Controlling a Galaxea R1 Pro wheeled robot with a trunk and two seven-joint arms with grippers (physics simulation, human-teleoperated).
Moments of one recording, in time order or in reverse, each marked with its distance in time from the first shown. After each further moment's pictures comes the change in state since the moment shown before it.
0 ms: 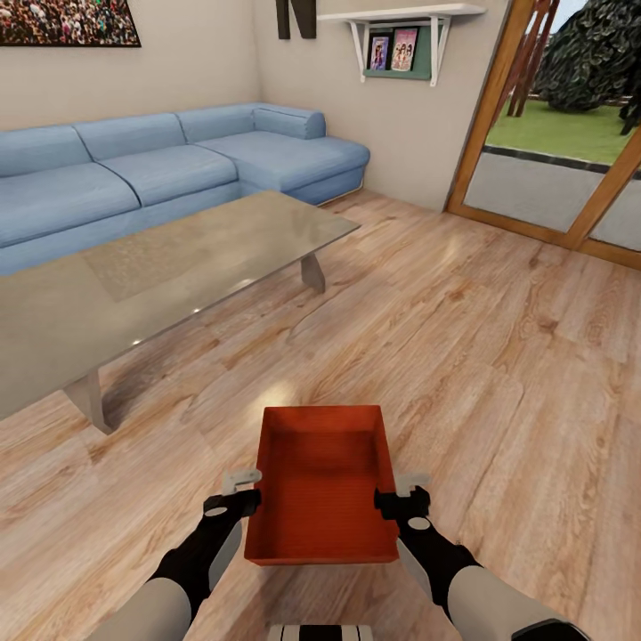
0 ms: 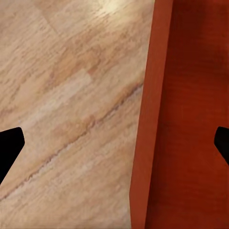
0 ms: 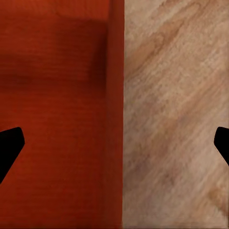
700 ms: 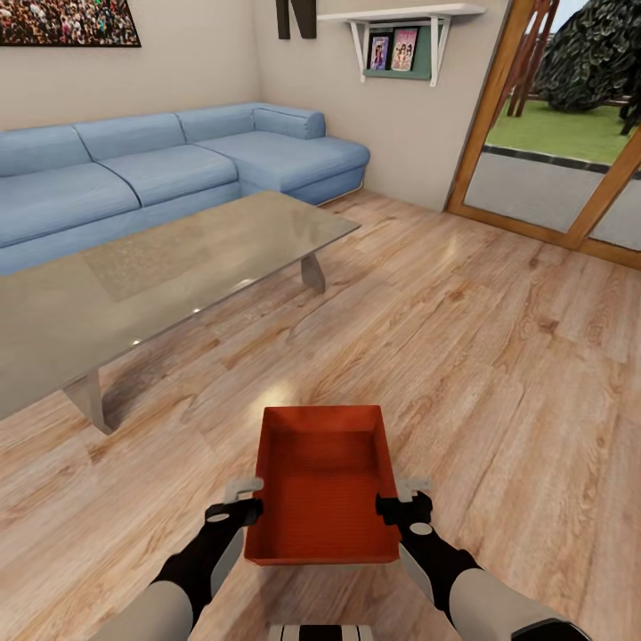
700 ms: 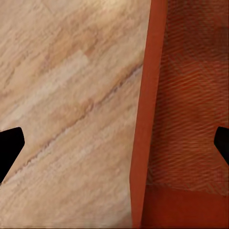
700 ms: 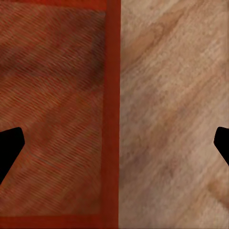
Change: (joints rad) left arm 0.000 -0.006 0.000 0.044 -0.005 0.007 -0.001; right arm 0.000 -0.003 0.000 0.034 -0.008 -0.019 0.003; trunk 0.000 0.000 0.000
